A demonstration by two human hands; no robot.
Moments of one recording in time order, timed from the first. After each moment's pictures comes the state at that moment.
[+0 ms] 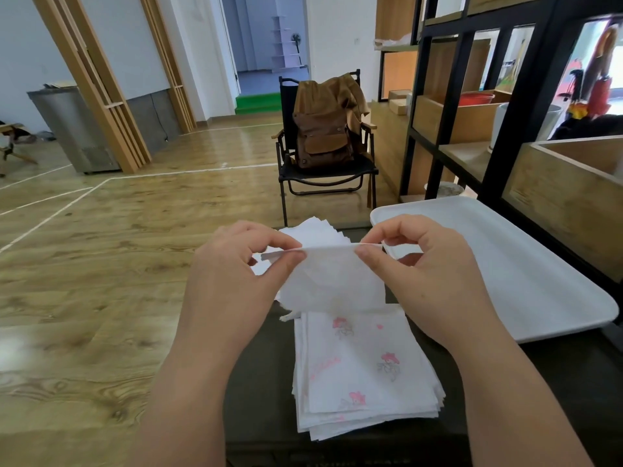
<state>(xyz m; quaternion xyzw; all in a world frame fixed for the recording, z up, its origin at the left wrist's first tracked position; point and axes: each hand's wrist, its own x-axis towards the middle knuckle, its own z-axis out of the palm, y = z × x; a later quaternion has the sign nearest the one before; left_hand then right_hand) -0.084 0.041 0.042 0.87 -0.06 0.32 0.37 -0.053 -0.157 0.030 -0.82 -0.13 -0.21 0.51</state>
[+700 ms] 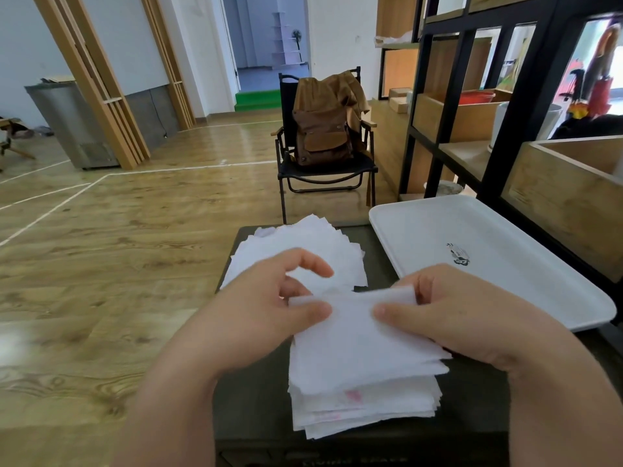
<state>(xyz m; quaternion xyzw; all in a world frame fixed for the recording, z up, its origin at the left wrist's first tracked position) -0.095 0.035 0.048 0.89 -0.06 -0.06 0.46 -0.067 -0.193 0.043 -0.87 -0.13 0.20 0.44</state>
